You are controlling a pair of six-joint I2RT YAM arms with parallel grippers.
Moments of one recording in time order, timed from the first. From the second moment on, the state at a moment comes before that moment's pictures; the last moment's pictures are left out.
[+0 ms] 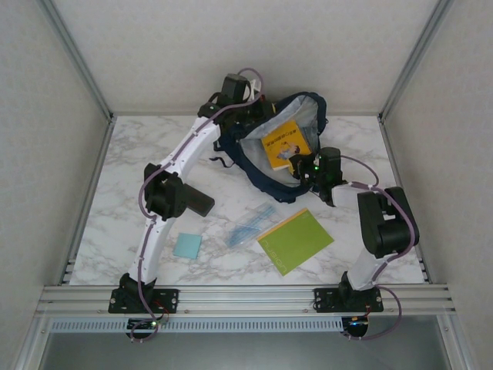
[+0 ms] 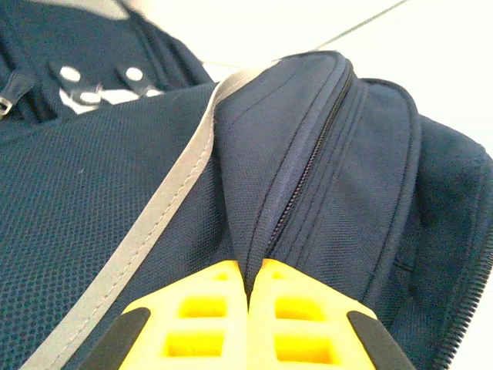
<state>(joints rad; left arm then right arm) -0.54 2.42 2.50 -0.56 0.50 -0.75 0.24 1.70 0.78 0.49 -0.44 1.47</state>
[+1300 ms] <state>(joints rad) -0.58 2.32 2.30 -0.50 0.45 -0.66 0.24 1.84 0.87 0.51 -0.39 1.47</state>
